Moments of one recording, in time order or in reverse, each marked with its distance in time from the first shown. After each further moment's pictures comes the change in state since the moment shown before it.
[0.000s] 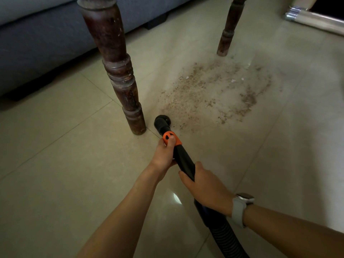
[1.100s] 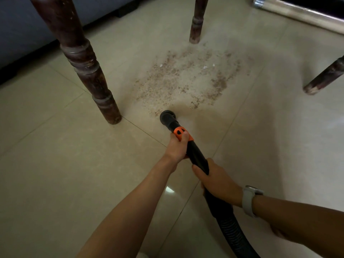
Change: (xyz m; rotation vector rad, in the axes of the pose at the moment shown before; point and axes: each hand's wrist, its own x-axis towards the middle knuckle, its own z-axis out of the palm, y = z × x) left_hand -0.038 -0.028 0.098 0.129 -0.120 -0.024; right_hand -0.065 0.077 -0.035 0.206 0.051 0.147
